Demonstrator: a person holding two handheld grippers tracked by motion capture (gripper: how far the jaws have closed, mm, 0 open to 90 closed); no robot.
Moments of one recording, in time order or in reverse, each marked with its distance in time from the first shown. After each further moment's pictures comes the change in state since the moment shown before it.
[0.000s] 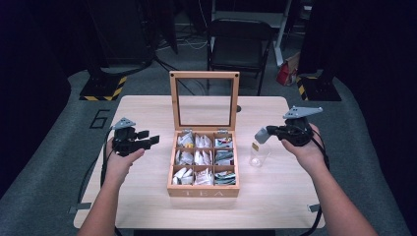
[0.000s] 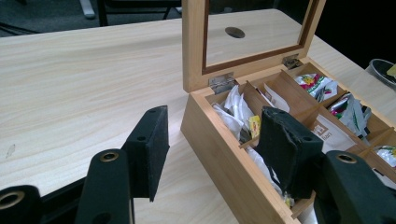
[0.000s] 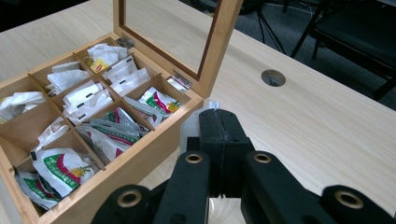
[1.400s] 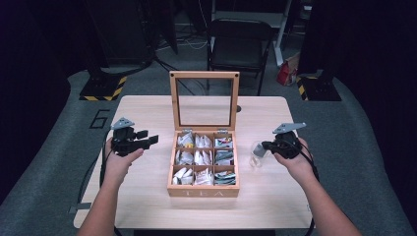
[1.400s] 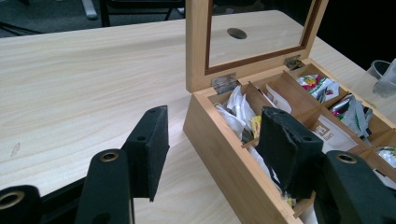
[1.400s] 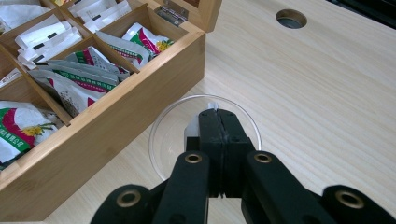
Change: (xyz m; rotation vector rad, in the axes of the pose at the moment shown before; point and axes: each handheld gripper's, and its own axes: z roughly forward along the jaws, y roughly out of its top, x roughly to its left) left arm 0.002 0.000 -0.002 -0.002 0.005 -0.004; right arm 0.002 -0.051 0.047 0.123 -0.005 0.030
